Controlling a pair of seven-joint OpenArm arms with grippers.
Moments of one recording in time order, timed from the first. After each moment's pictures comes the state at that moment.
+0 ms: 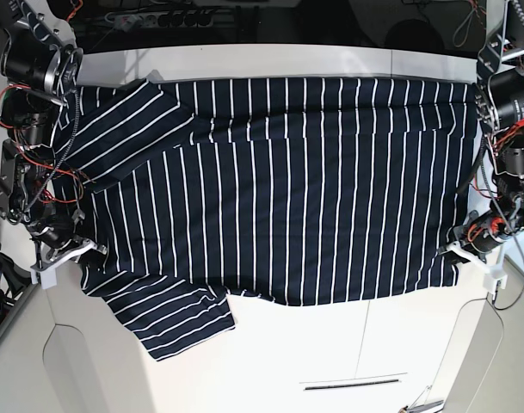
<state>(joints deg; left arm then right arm) -32.9 -29.3 -12.4 28.3 -22.0 -32.2 28.5 24.8 14.6 20.3 46.5 24.0 32.7 -37.0</state>
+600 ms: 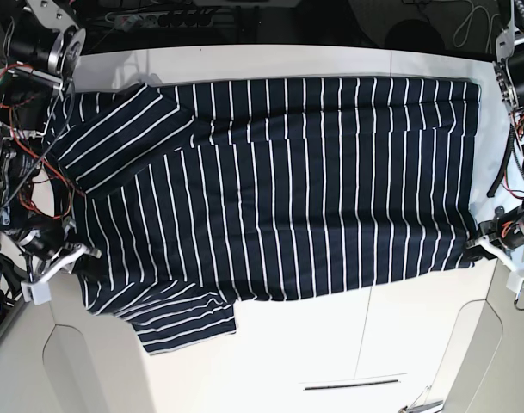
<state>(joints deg) -26.1 -35.7 -12.2 41.2 -37.5 -35.7 42.1 18.7 14.5 20.2 68.3 33.8 33.3 -52.2</state>
